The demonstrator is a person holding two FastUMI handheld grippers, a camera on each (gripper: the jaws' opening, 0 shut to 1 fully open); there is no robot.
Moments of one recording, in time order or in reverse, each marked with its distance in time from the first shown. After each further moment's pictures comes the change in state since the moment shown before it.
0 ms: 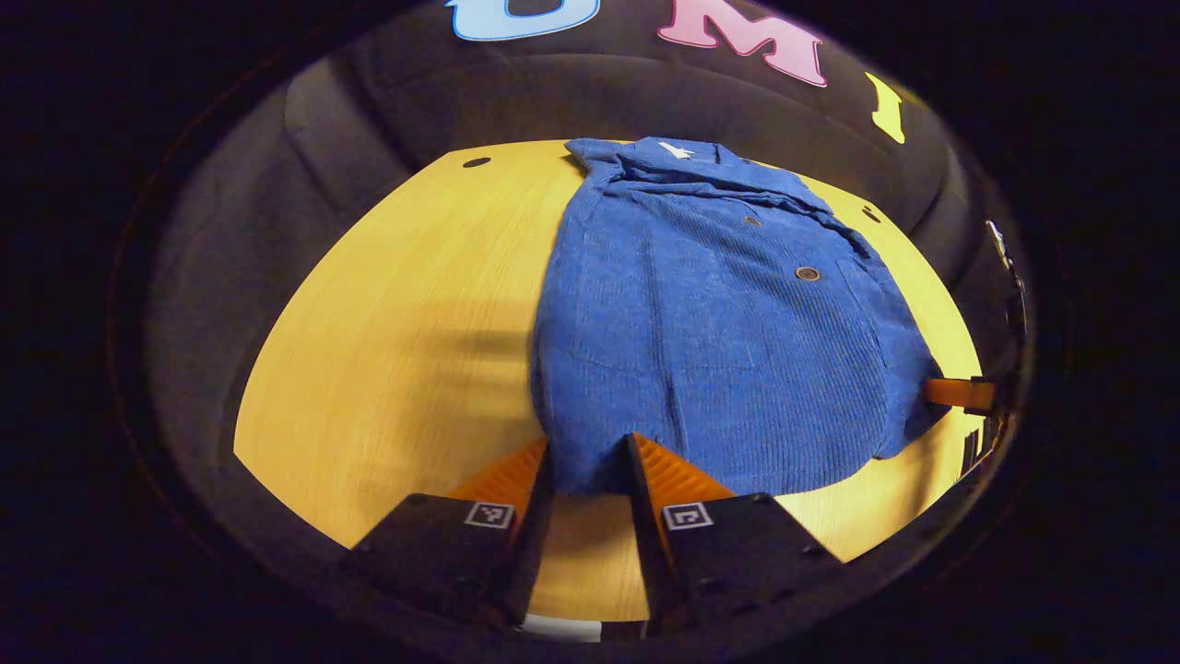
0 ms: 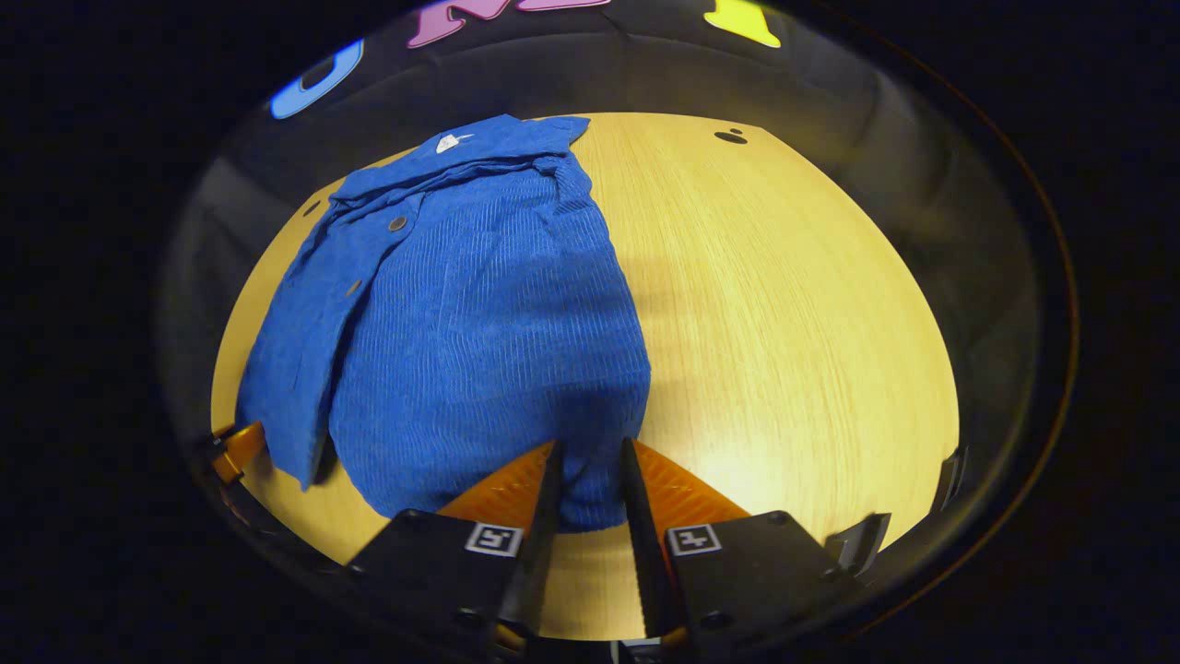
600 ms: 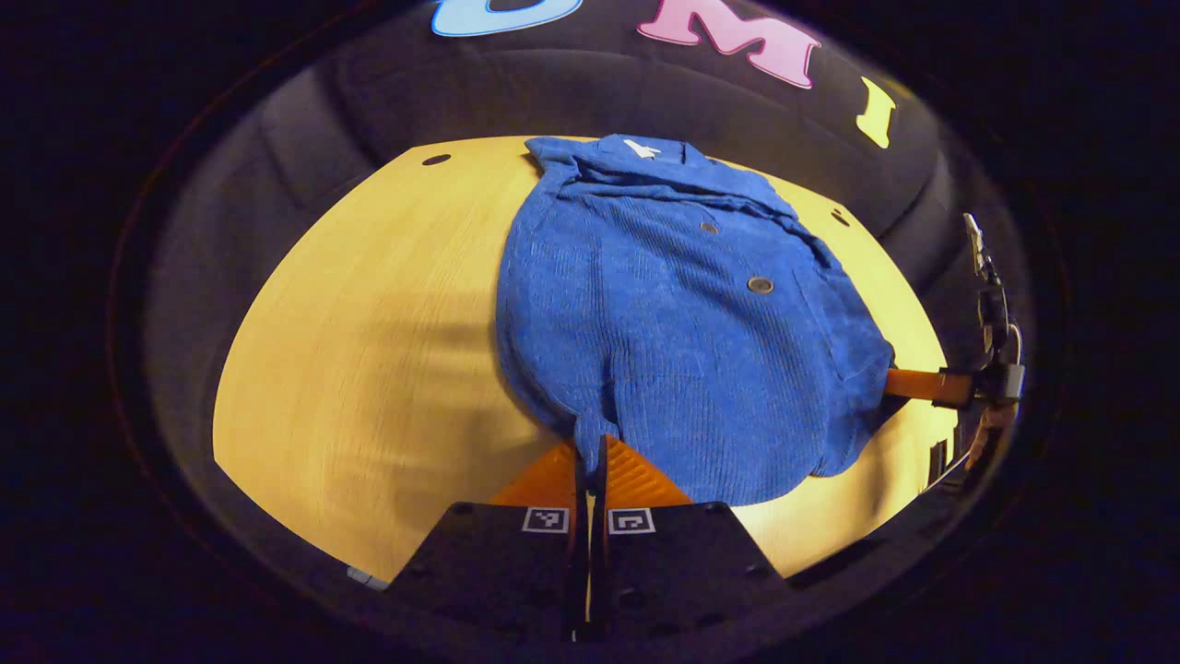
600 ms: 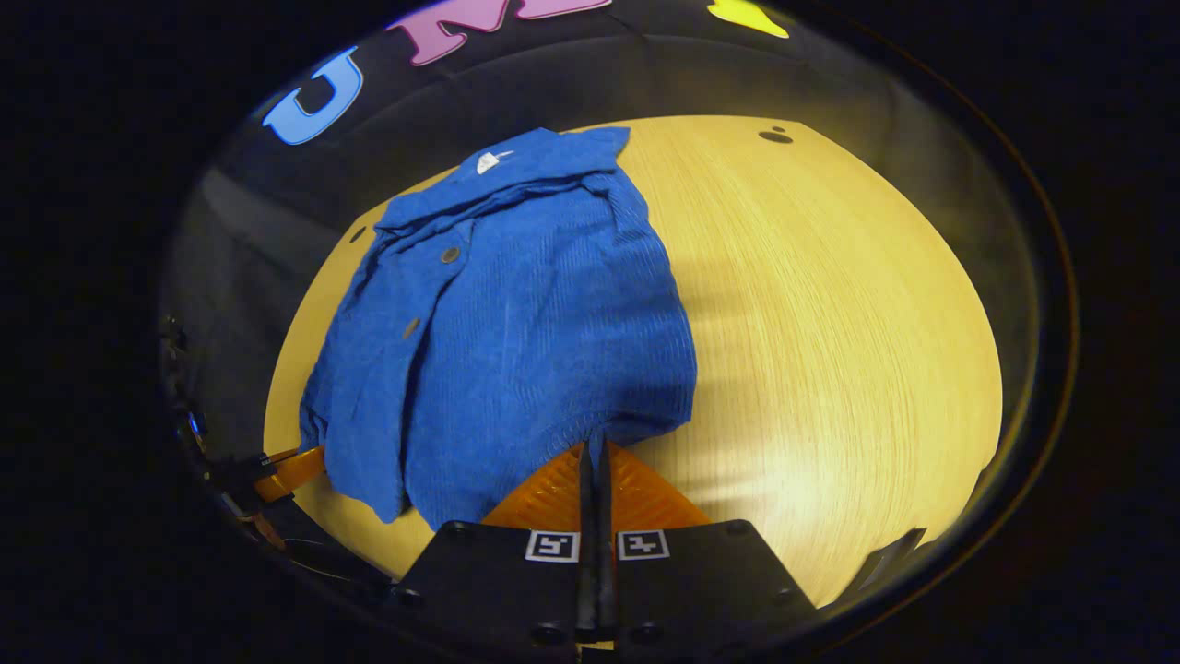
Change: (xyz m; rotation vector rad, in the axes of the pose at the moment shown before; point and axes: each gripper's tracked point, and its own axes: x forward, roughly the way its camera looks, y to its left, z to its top) left arm -0.018 -0.029 0.037 -0.049 -0.008 -0.125; right arm -0.013 0.039 0.046 0.001 -0.073 0.186
